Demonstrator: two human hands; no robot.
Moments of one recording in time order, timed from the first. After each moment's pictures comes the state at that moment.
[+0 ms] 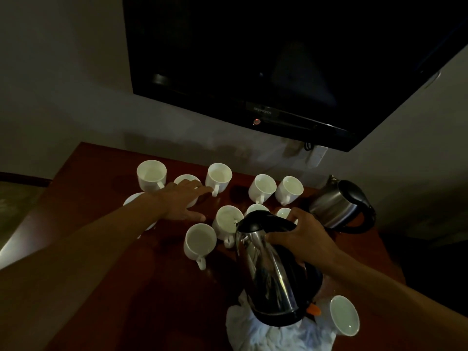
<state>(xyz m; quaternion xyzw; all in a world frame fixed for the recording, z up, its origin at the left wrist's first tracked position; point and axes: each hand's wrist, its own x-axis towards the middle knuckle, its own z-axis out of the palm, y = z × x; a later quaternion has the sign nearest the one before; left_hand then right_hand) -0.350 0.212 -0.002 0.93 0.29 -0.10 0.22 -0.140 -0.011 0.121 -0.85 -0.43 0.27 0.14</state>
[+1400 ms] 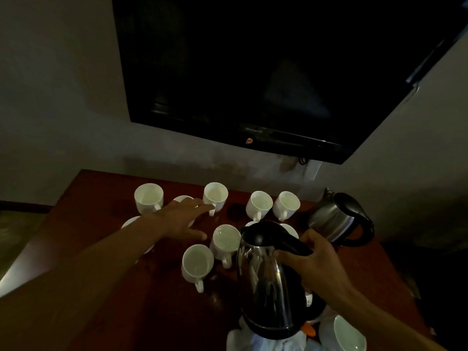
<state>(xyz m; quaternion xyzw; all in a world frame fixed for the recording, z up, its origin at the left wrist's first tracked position) -0.339 0.210 0.010 0.94 0.26 -0.07 0.22 -0.131 -0.046 0.120 -0.83 -0.35 0.29 0.32</state>
